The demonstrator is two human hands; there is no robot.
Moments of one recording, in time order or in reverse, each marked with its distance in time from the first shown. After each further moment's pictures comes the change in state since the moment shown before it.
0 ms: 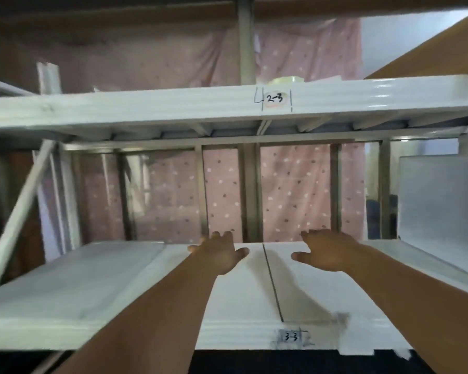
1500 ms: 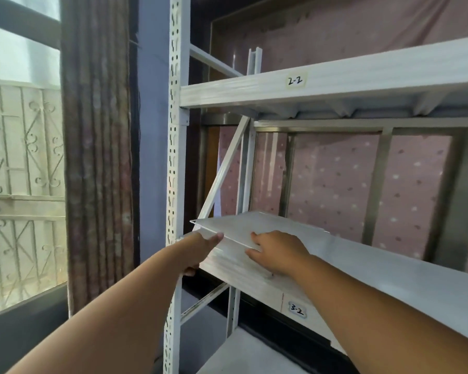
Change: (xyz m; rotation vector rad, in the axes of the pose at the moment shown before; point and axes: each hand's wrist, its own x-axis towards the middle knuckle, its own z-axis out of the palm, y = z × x) left_hand -0.171 -0.381 -0.024 -0.631 0.124 -0.886; right_hand 0.064 -0.471 0.016 0.208 0.102 -0.752
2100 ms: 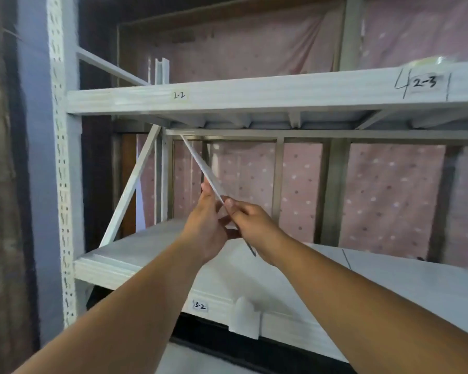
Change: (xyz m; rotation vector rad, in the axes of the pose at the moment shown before) left_hand -0.103 0.183 0.114 -1.347 -0.538 0.470; right_hand -0.108 0.078 -0.092 1.218 0.337 0.244
